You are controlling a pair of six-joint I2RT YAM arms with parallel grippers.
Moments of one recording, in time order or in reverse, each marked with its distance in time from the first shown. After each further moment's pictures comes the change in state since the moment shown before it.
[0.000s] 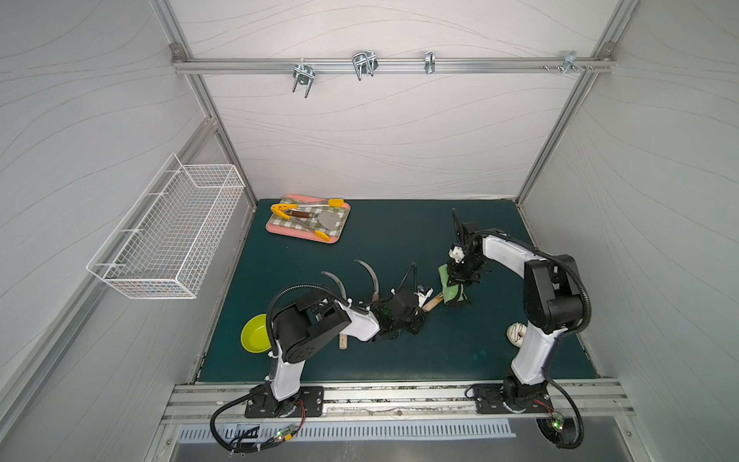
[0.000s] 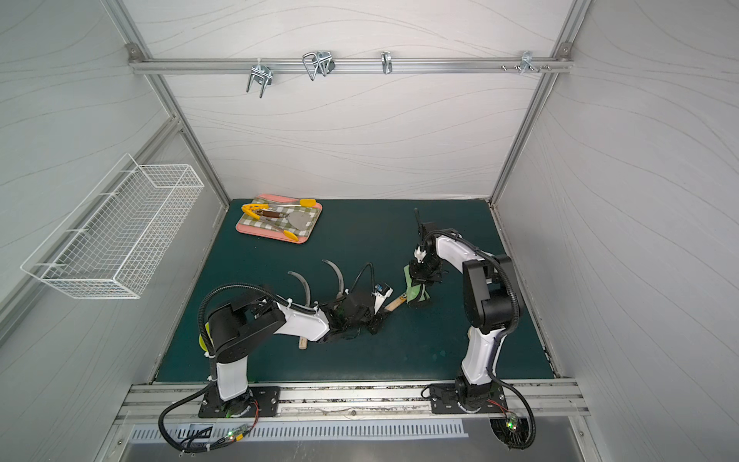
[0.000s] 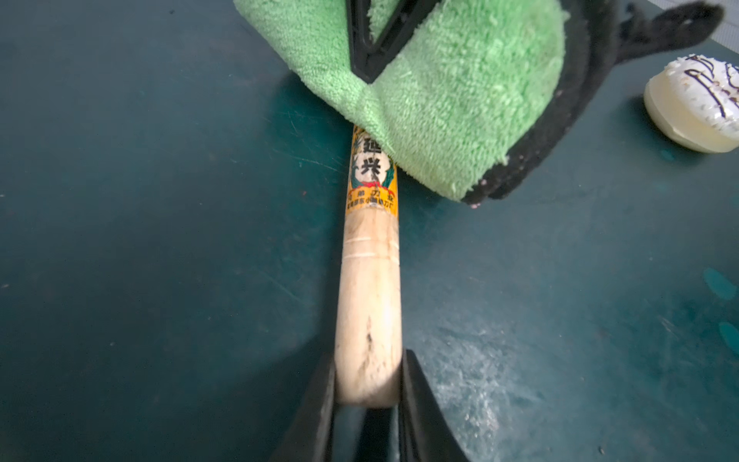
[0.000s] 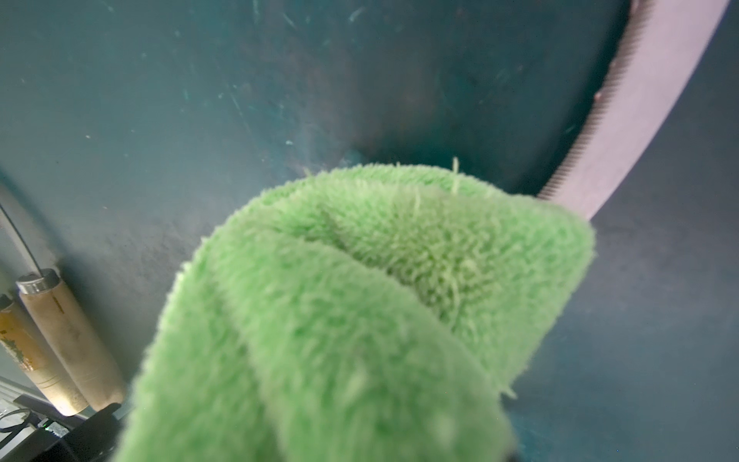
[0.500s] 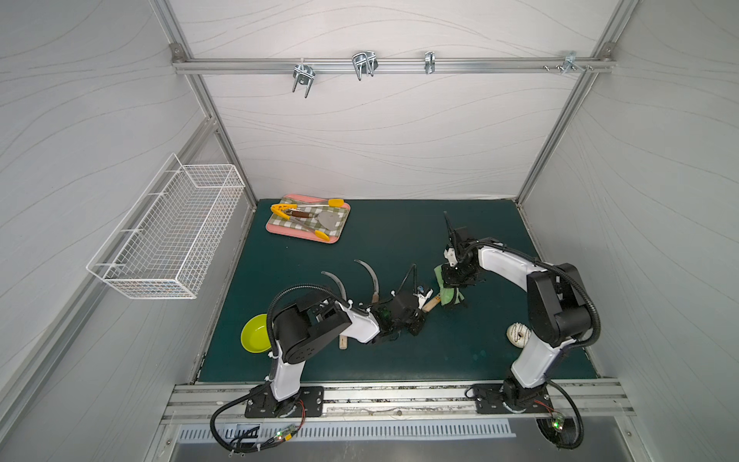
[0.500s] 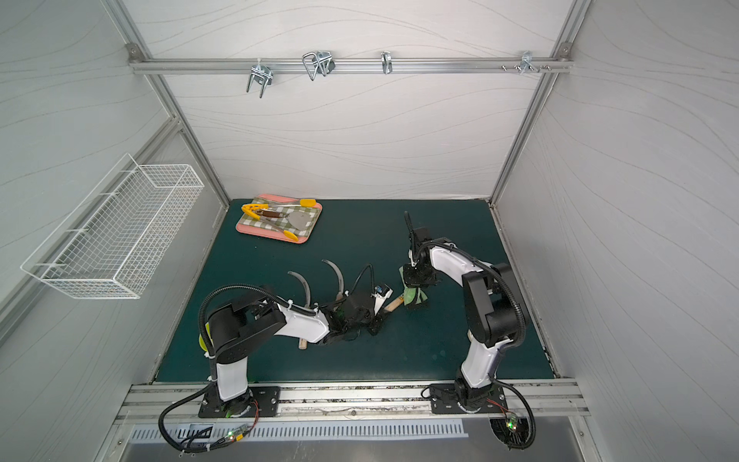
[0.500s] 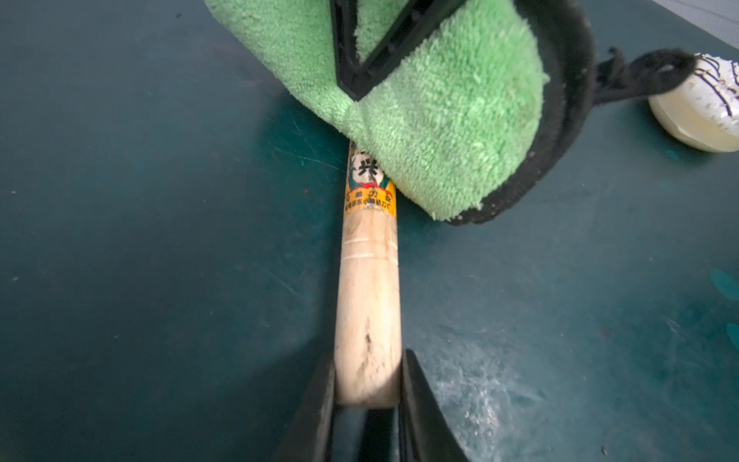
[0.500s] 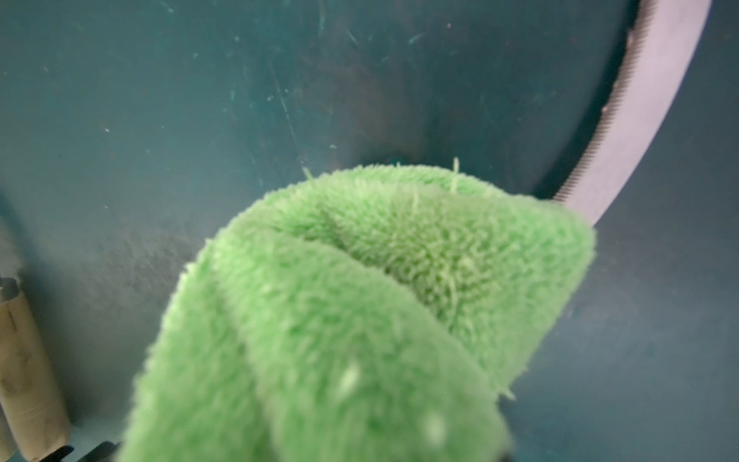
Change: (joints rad) left arm -0.009 0.001 -0.011 0.019 -0.028 0.000; right arm 0.102 -0.098 -0.134 0.159 0.101 0.065
